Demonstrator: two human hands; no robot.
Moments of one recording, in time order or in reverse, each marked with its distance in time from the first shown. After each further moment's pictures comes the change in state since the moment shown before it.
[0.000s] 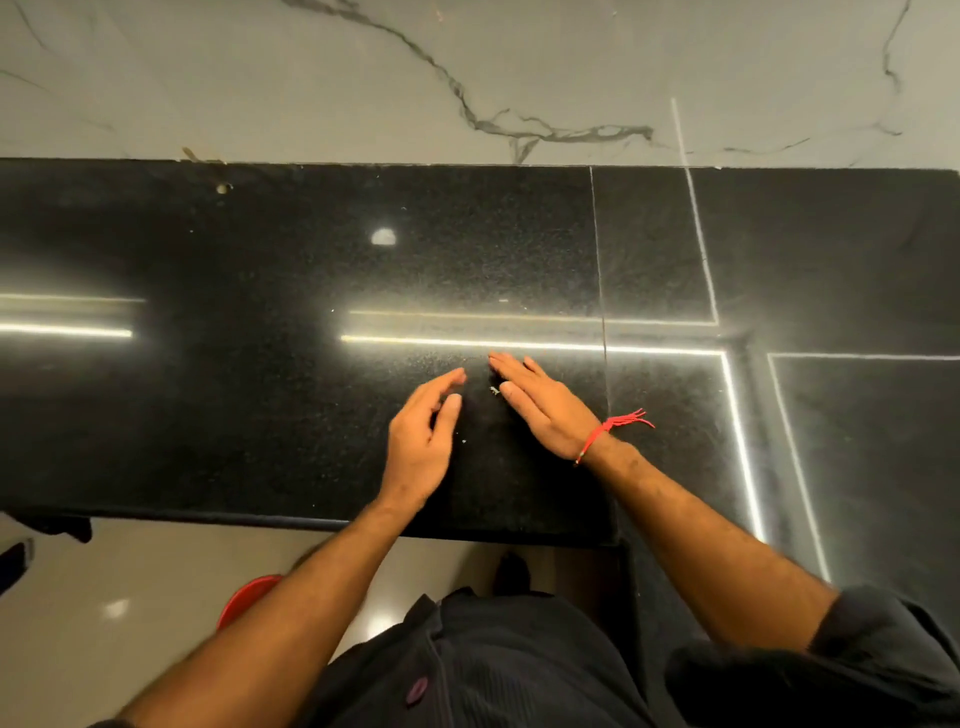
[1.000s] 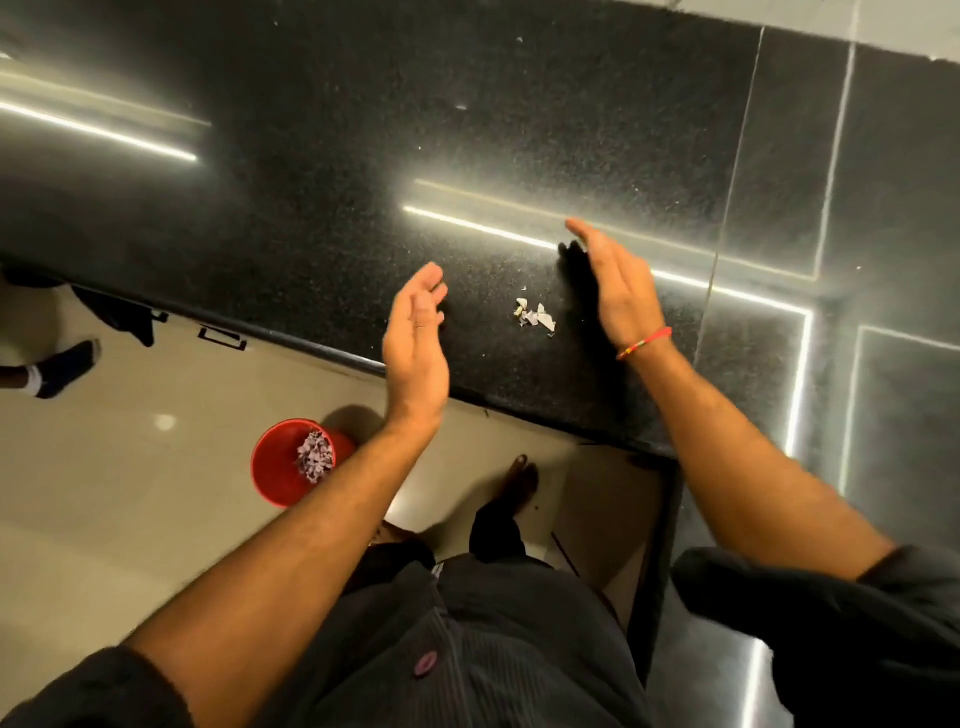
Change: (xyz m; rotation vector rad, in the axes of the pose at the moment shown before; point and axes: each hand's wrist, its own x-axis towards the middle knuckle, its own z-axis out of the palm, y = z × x) left_hand -0.069 -0.014 -0.038 -0.378 0.384 -0.310; right_hand 0.013 -0.028 0.023 0.285 0.244 0.127
